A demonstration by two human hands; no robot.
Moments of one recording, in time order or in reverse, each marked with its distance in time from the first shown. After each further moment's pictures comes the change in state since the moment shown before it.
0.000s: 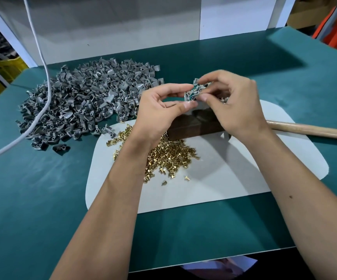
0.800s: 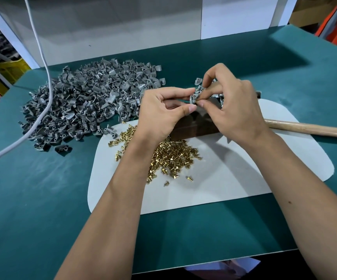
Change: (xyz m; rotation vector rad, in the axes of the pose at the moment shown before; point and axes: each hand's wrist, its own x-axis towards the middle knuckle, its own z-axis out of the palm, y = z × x) left_hand 0.003 -0.001 0.000 0.132 0.023 0.040; right_hand -0.003 -0.004 0.003 -0.180 -0.026 -0.172
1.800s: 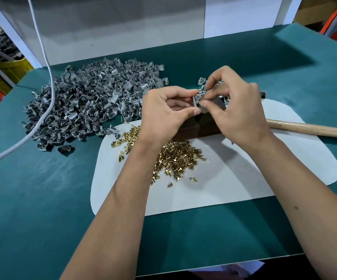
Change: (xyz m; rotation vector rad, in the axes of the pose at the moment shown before) left_hand 0.000 0.000 0.001 0.114 0.047 0.059; right_hand -0.004 -0.005 0.003 0.077 0.048 0.040
